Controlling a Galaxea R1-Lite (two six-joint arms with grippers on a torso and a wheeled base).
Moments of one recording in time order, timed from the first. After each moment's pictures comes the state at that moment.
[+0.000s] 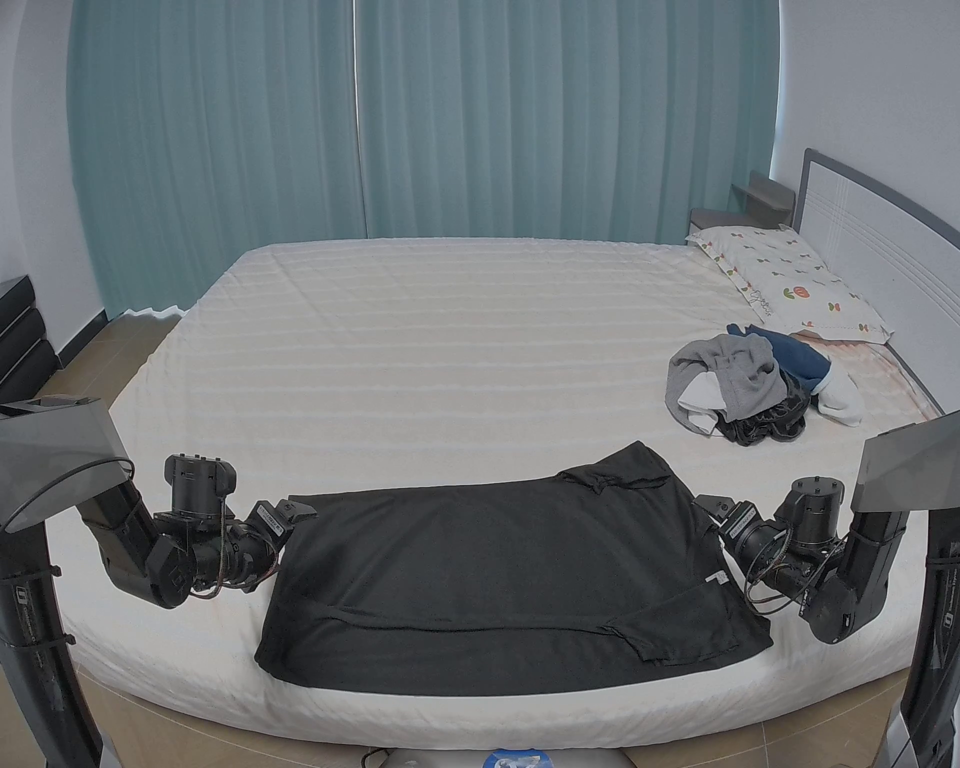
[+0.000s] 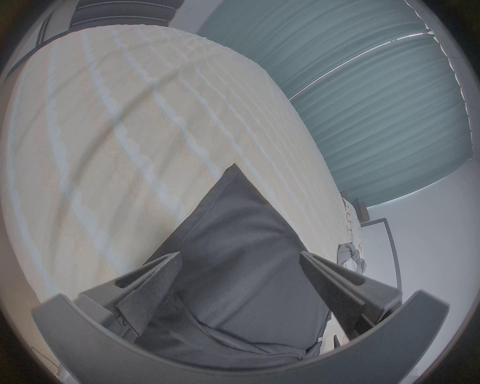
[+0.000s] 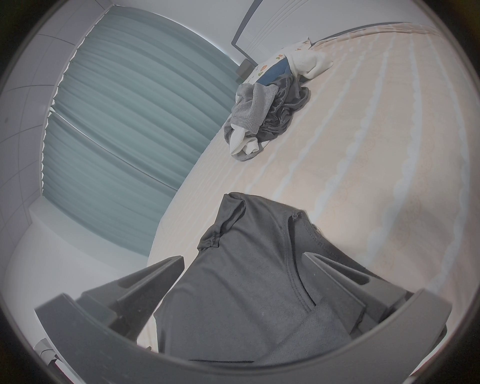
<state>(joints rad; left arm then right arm) -0.08 2.18 -0.65 -0.85 -0.17 -0.96 0.16 2.29 -0.43 -1.46 0.02 0.95</state>
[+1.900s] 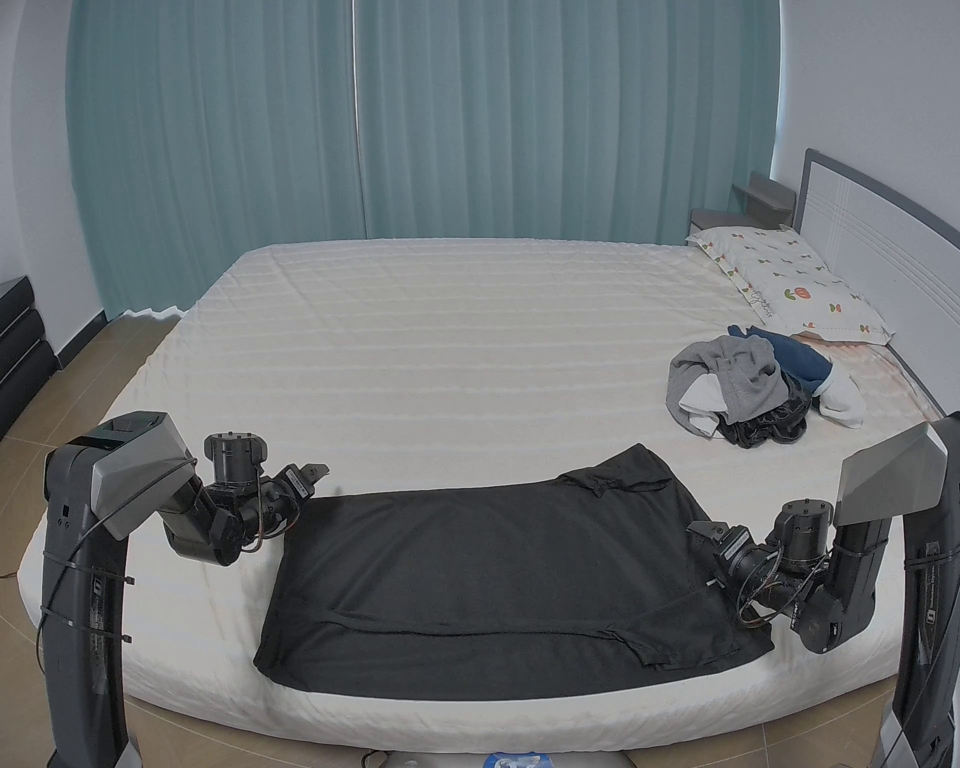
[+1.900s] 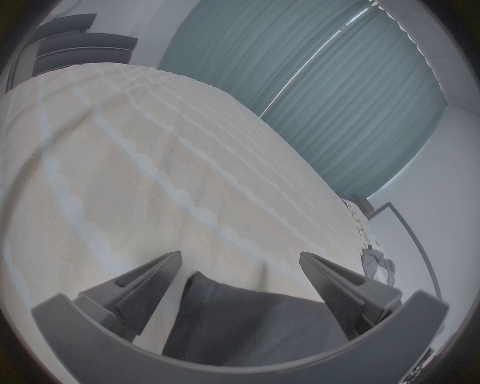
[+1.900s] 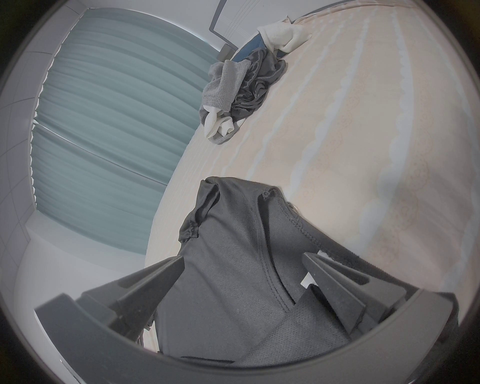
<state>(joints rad) -0.02 2.55 -1.19 -0.86 -0.12 -0.69 0.13 2.42 -0.44 -1.50 0.10 1.01</state>
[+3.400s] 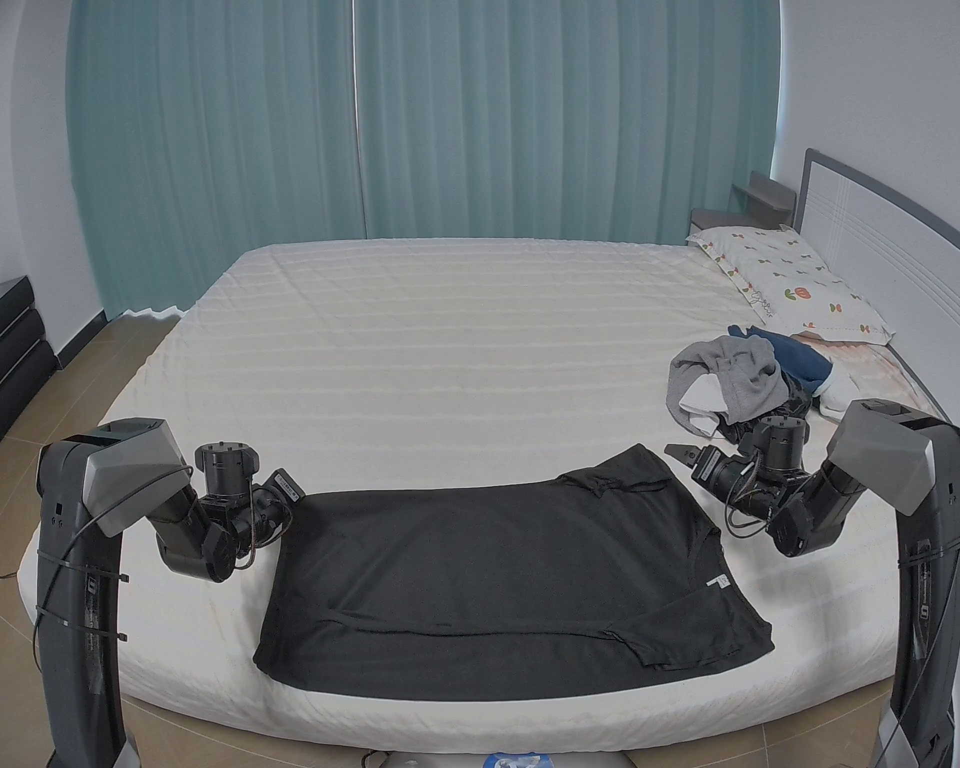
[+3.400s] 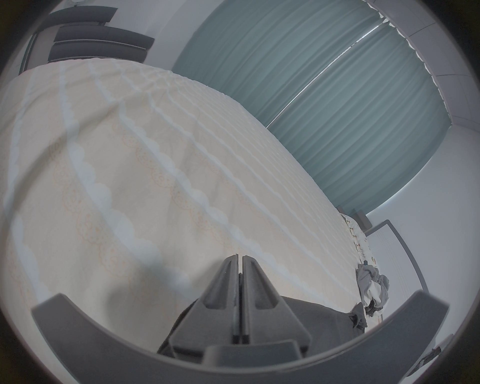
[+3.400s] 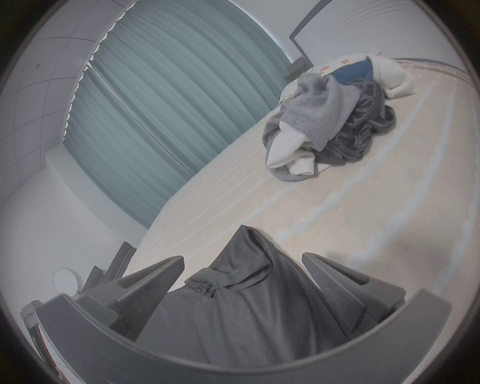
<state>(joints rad) -0.02 2.53 -1.06 -1.00 -0.08 -0.78 0.06 2.49 -1.07 -1.07 0.22 0.63</state>
